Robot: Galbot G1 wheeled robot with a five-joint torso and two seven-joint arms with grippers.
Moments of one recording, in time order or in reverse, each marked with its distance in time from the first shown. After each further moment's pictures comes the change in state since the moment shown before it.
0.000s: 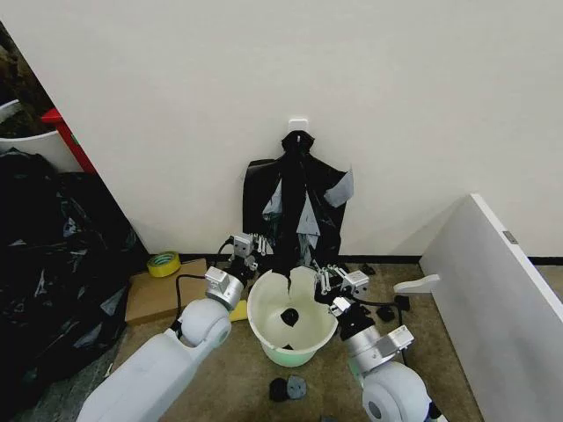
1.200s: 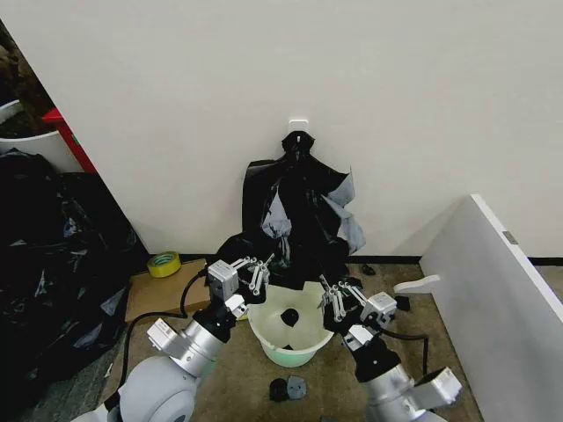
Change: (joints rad) left arm 0.407 0.189 -0.155 -0.524 -0.078 -0.011 0.070; right arm -0.244 -0.024 0.011 0.272 0.009 -0.014 0.000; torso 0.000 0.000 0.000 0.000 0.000
